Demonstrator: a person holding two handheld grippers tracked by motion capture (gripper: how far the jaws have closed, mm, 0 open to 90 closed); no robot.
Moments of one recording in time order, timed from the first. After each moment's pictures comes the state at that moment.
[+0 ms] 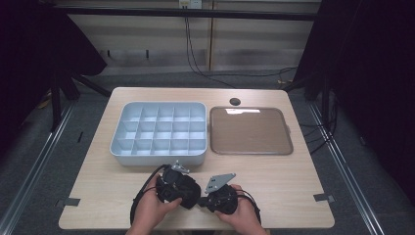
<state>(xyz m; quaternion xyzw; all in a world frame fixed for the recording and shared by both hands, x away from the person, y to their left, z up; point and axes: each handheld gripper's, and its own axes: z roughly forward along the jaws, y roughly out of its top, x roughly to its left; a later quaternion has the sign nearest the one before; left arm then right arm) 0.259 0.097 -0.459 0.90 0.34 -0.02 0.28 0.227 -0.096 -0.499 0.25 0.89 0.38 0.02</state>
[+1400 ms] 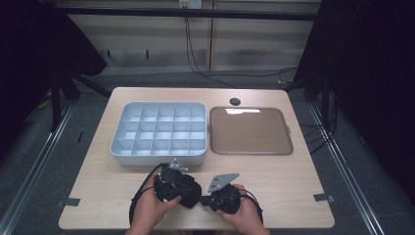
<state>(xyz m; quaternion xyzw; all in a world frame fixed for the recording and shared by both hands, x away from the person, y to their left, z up) 0.257 0.099 -0.452 0.89 0.35 -0.01 0.29 0.227 -0.103 -0.500 0.26 0.89 0.38 0.03</state>
